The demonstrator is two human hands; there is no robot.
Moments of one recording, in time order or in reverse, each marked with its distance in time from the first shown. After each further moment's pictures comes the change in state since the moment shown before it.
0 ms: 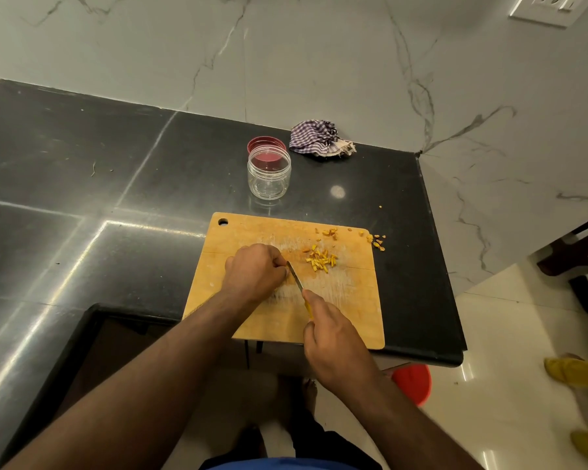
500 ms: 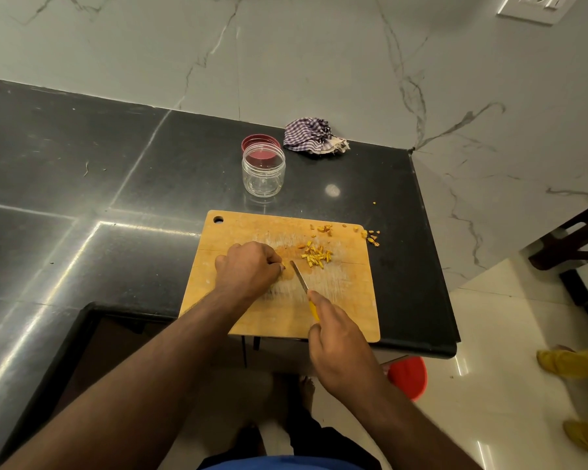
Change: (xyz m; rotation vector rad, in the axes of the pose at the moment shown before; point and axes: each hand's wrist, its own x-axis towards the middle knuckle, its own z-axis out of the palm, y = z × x) left_hand -0.002 -0.003 0.001 0.029 0.034 -0.035; right_hand -0.021 -0.001 -0.008 0.030 0.055 0.029
